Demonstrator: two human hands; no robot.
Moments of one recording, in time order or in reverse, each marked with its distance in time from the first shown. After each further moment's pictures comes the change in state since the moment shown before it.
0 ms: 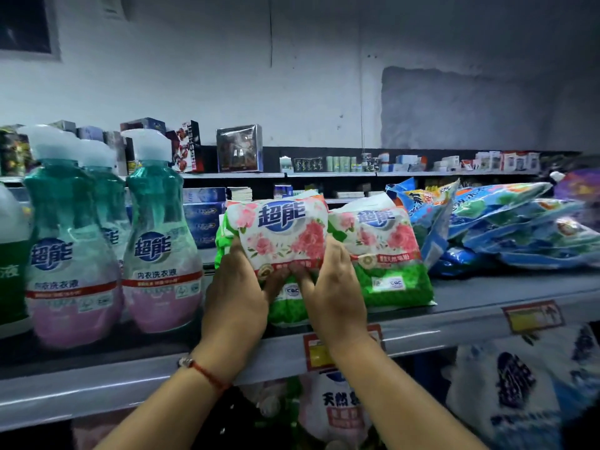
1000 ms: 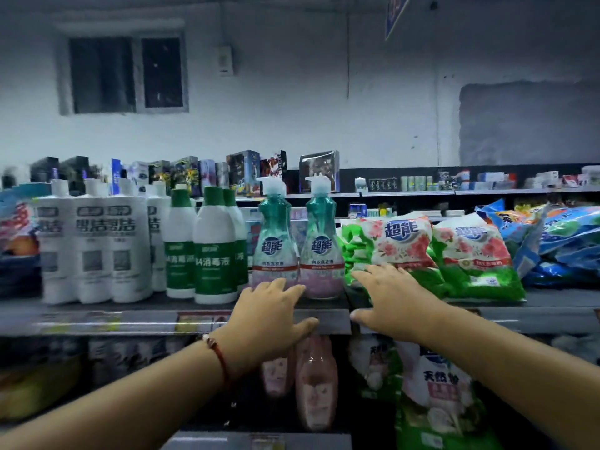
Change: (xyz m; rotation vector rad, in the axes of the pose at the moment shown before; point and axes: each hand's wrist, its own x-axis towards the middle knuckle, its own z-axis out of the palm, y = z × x) left_hand -0.091 -0.055 -0.234 0.727 -0.413 0.201; right_hand -0.064 -0.187 -0.069 -0.555 -0.765 -0.245
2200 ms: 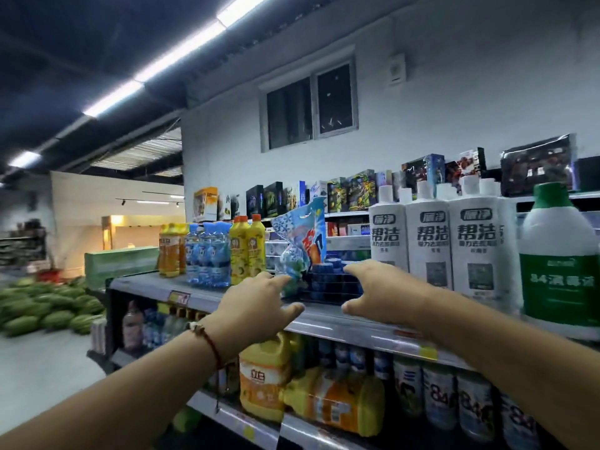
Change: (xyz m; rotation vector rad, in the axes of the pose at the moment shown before) left_hand -0.225 -0.548 -0.065 0.148 -0.050 -0.523; right_hand 0.193 -0.578 -0.020 0.317 -0.025 -0.447
